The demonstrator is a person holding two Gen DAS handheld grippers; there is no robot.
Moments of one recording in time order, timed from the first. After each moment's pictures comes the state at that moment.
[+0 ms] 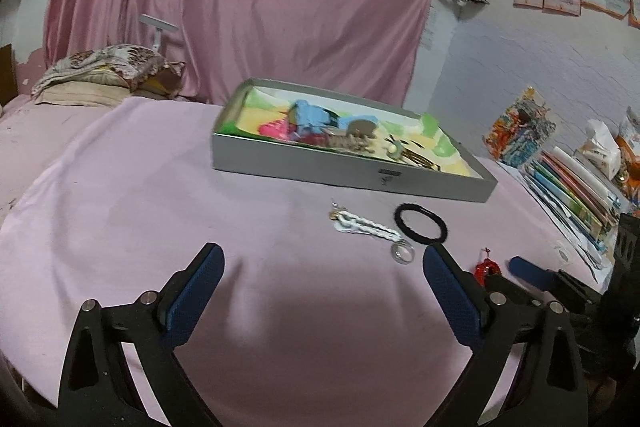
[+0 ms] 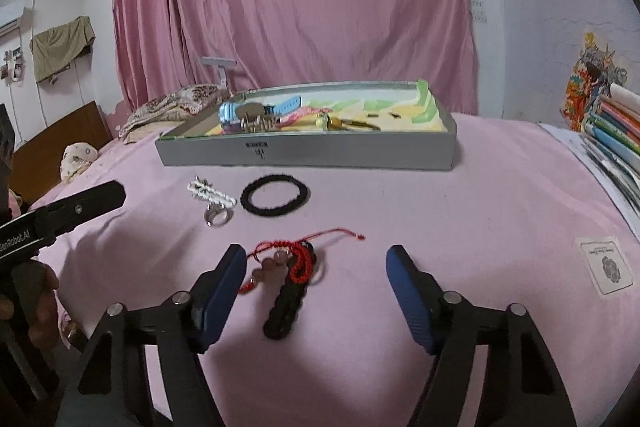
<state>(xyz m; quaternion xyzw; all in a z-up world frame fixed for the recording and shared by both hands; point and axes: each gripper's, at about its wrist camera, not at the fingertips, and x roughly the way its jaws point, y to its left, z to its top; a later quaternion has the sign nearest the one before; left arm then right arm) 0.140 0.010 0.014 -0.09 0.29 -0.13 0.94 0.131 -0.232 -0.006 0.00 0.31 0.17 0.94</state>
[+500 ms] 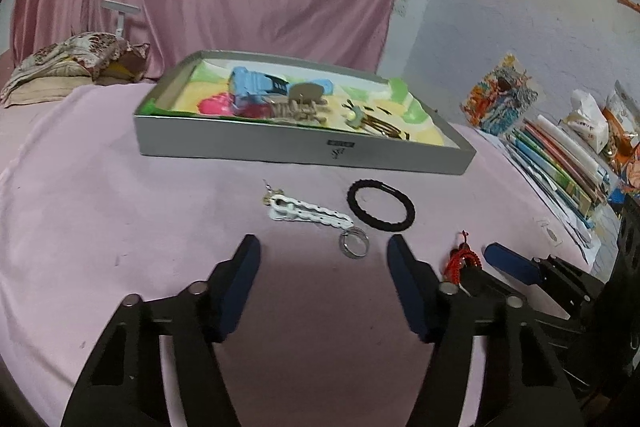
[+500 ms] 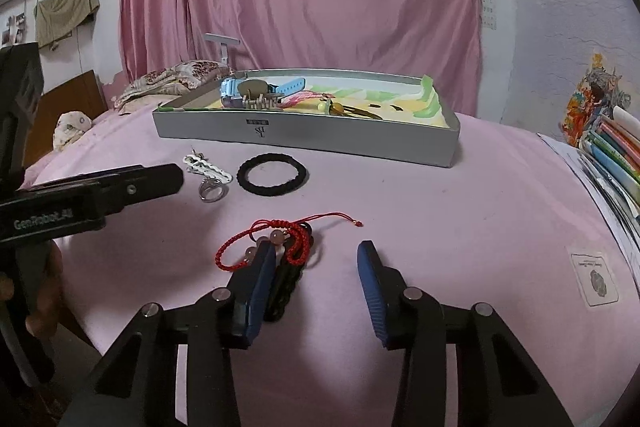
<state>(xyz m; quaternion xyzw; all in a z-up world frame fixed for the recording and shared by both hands) 0.171 -0.027 0.006 -0.07 0.34 -0.18 0.92 0.132 -0.225 -0.007 -0.06 0.32 0.15 0.93</state>
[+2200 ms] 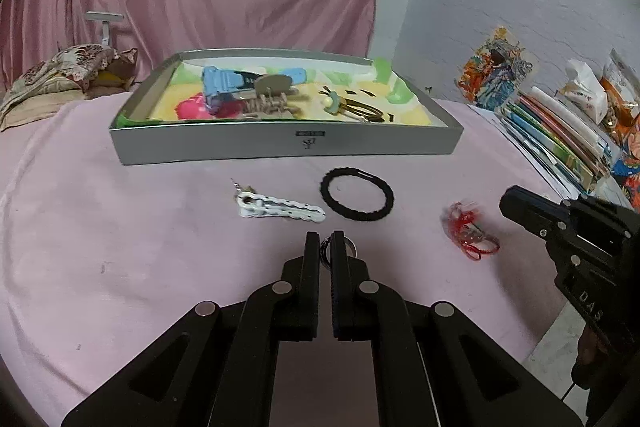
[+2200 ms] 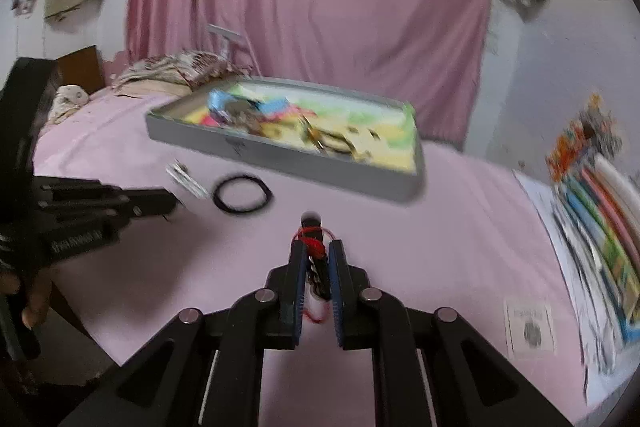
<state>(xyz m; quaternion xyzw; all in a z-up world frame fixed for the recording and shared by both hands) 0.167 -0.054 0.012 -0.03 0.36 -0.18 0.92 0.131 -0.229 0.036 -0.14 0.29 0.16 0.93</state>
